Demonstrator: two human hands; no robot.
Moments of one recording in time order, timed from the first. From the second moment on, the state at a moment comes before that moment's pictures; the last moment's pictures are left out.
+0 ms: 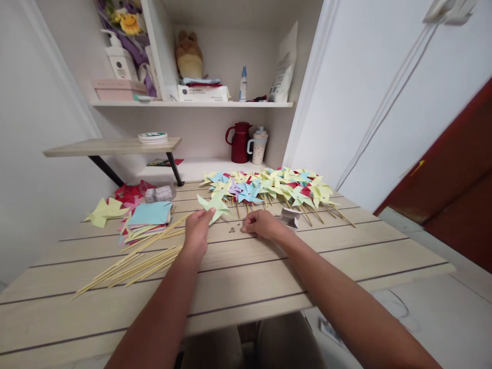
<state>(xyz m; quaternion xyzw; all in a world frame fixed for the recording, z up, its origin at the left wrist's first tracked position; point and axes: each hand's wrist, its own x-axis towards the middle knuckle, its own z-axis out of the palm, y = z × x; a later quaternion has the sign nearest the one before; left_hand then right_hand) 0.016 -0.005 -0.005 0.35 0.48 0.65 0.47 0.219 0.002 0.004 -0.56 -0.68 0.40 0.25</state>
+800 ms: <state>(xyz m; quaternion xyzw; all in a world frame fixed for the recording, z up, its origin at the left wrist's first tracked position) 0.015 -0.003 -0.009 0.37 0.48 0.64 0.46 0.221 -0.005 0.006 -0.53 -0.67 0.43 0.28</state>
